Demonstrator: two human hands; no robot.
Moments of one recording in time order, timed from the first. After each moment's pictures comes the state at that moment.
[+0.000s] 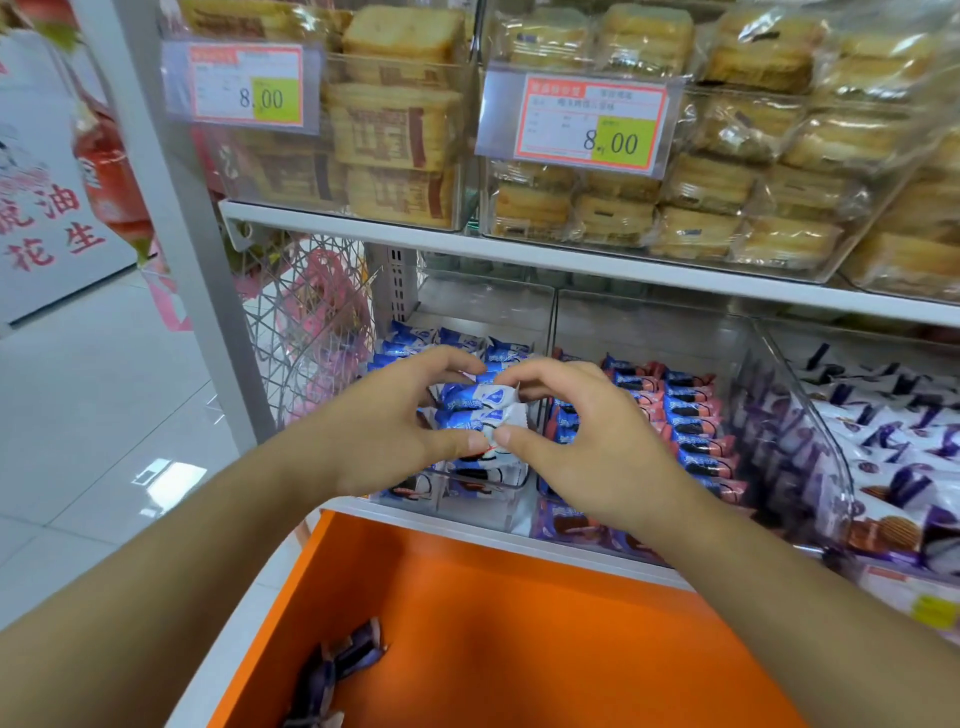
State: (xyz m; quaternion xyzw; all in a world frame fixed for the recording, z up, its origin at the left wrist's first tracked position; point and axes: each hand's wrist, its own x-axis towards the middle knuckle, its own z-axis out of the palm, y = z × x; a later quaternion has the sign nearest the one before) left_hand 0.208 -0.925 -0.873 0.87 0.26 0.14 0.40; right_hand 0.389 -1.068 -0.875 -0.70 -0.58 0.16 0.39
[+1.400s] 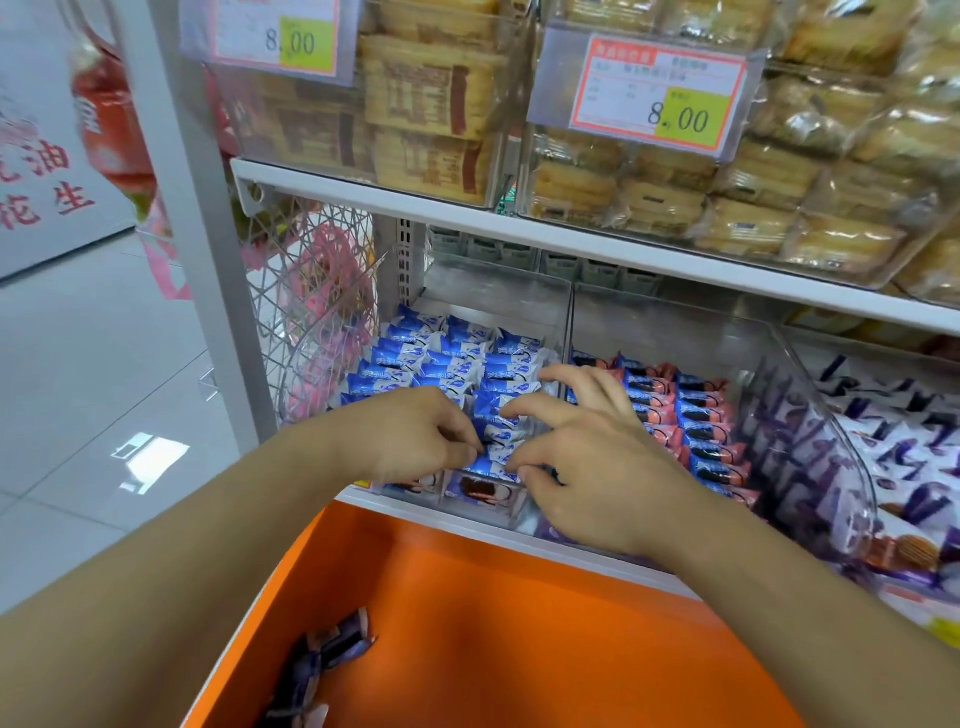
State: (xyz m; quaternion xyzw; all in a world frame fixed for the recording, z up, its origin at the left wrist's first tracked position) left_hand 0.224 -0.905 -0.900 0.89 0.31 -0.04 0.34; right_hand 0.394 -1.056 -0.892 -0.70 -0.72 -0.01 0.04
